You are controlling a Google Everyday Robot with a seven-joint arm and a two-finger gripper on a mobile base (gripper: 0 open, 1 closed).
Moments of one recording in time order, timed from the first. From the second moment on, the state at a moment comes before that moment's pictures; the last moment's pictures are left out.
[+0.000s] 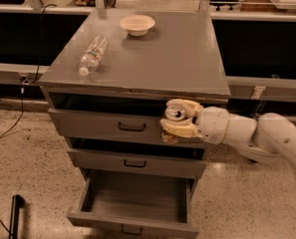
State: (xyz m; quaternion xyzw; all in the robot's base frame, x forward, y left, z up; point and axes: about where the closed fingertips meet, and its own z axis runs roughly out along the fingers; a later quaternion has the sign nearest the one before) arm 0.551 -0.082 0.806 -0.44 0.55 0.35 0.62
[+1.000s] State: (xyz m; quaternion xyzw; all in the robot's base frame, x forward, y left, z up) arm 0.531 -0.073 0.656 -0.50 0.55 0.35 0.56
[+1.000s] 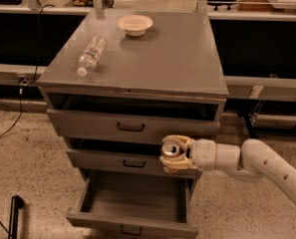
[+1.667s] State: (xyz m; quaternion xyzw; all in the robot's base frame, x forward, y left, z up) arm 0.530 -0.069 0.622 -0.48 0.56 0.38 0.55
